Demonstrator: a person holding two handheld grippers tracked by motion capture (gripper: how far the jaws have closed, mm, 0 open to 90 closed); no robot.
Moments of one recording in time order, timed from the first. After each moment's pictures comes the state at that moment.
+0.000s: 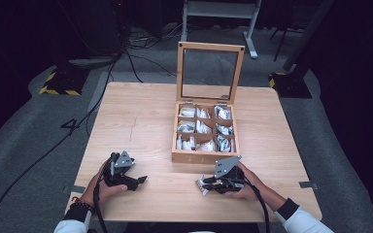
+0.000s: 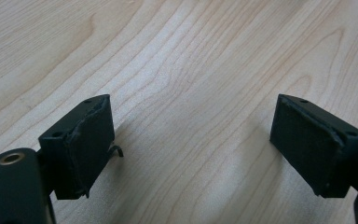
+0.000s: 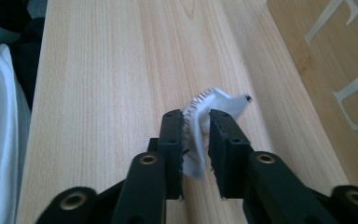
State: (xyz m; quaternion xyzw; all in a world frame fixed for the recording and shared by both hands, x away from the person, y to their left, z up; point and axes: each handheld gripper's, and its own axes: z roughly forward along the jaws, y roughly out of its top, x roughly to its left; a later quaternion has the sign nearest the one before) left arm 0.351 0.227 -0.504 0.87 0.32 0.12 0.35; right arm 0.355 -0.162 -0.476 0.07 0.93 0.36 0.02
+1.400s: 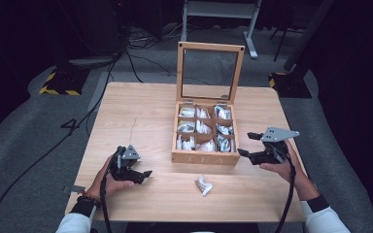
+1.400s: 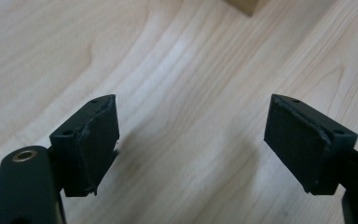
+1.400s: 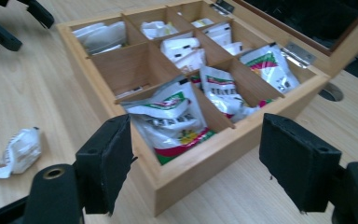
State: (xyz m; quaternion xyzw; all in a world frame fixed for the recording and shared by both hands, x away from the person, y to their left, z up) left arm 0.372 0.209 -0.488 0.87 0.34 0.10 0.35; right arm 0.400 -0.271 -0.407 0.24 0.84 0.44 0.19
